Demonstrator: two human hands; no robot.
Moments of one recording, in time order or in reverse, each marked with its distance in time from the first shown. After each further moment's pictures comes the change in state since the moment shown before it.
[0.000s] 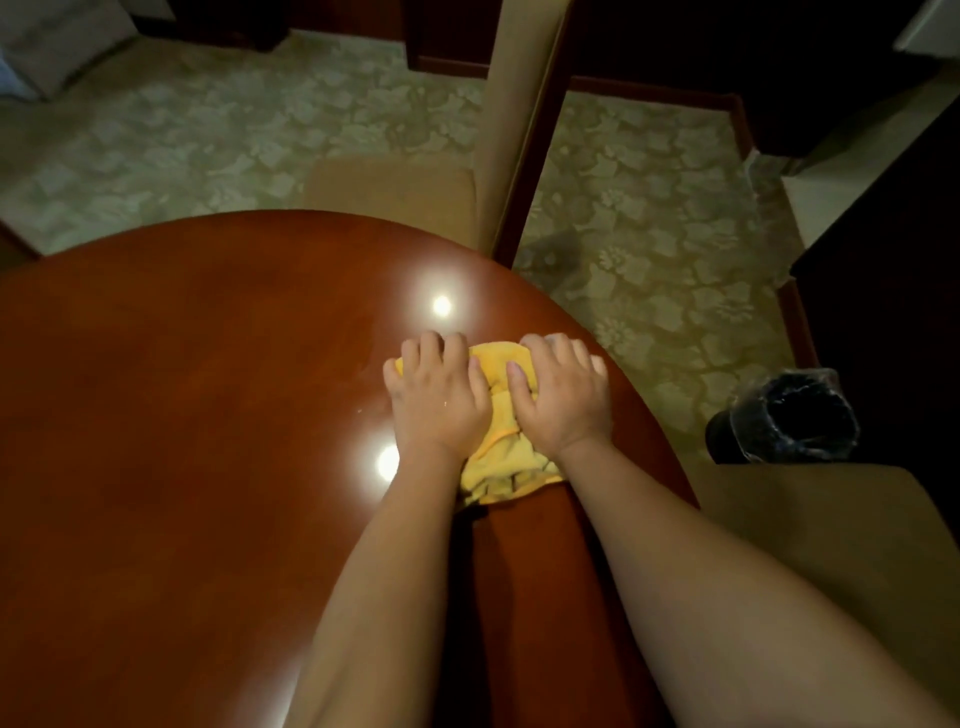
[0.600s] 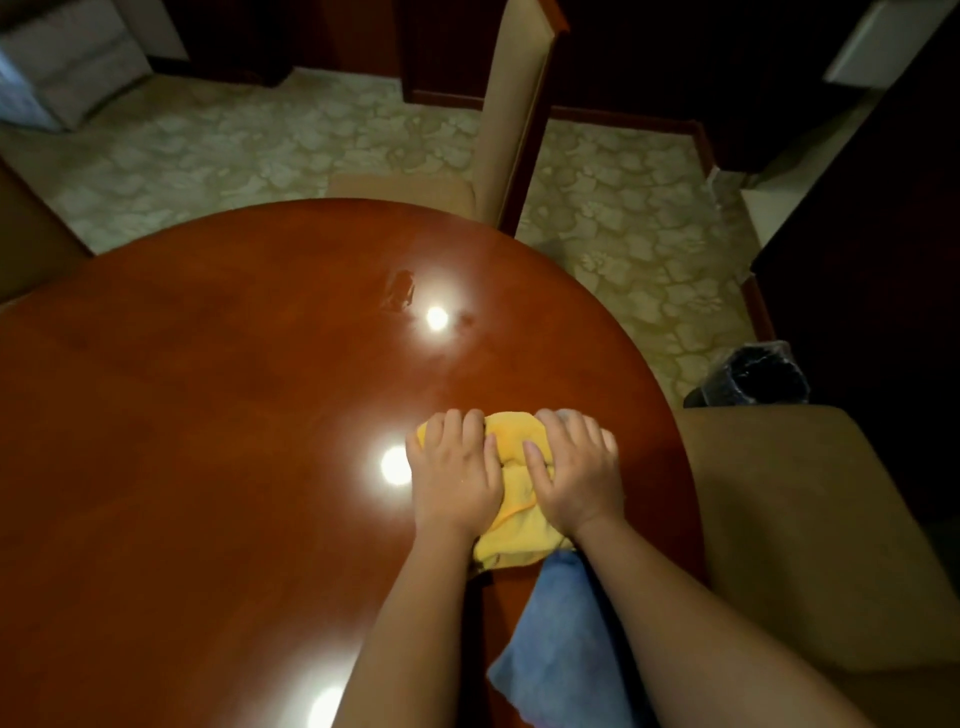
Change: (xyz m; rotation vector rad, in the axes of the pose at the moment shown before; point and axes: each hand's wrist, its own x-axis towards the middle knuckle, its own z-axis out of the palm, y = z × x) left_hand -0.186 -0.025 -0.083 -0.089 -0.067 0.090; right_hand -0.194 -0.048 -0.070 0.015 -0.041 0.018
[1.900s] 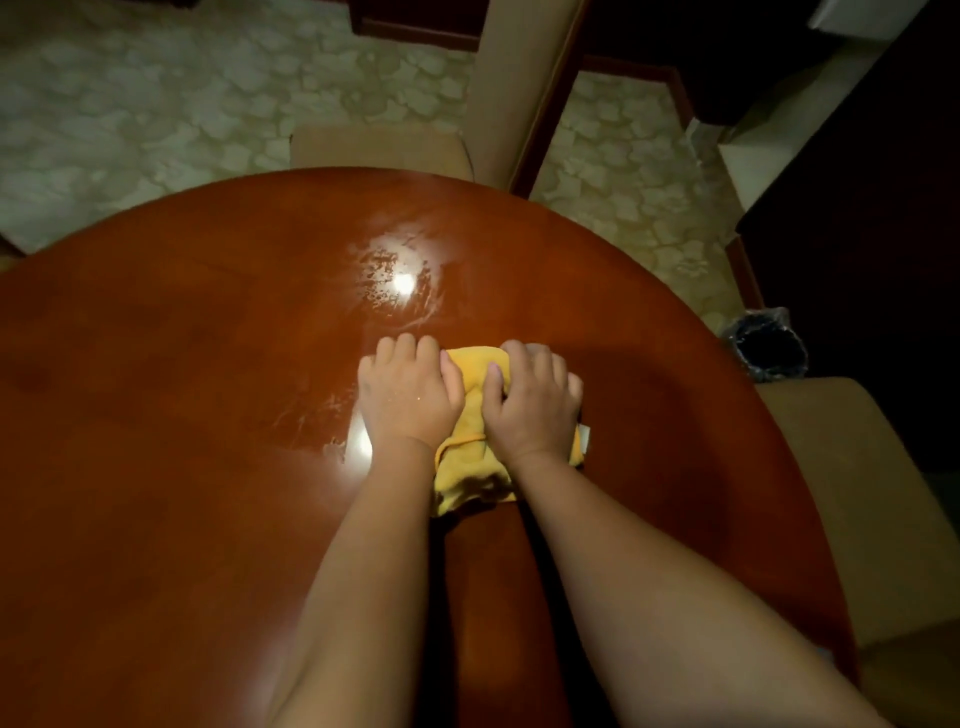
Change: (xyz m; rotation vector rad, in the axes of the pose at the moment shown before) left_hand 0.130 -0.141 -0.001 0.101 0.073 0.067; right_hand 0.115 -0.132 0.087 -0.054 0.118 0.284
